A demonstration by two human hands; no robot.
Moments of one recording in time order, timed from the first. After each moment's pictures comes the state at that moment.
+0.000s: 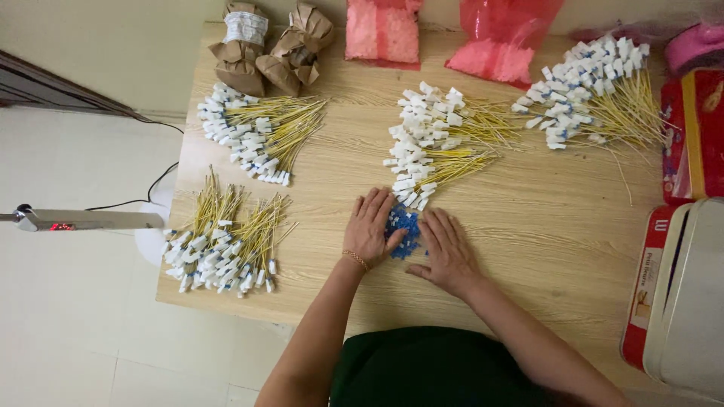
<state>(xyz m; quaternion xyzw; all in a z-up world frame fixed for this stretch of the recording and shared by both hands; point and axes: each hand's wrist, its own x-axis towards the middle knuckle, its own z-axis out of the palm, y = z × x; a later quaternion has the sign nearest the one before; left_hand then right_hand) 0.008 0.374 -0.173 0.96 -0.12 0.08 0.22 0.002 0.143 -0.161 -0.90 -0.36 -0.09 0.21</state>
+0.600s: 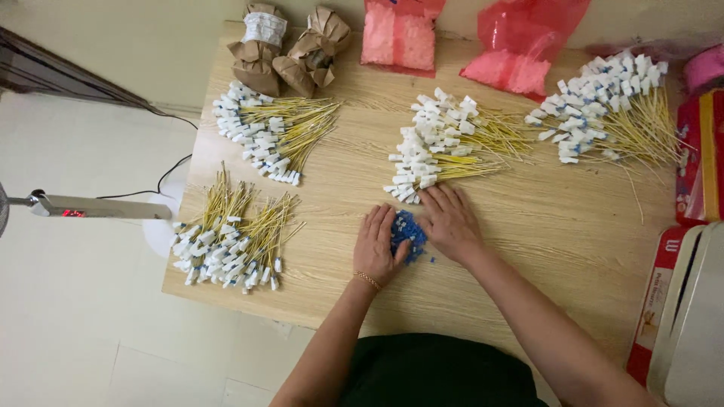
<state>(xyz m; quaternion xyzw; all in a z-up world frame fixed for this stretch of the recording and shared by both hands) -0.022 0.356 -0.160 0.95 -0.05 0.12 0.30 0.082 0.164 -0.166 -0.92 -0.34 -0.06 0.17</state>
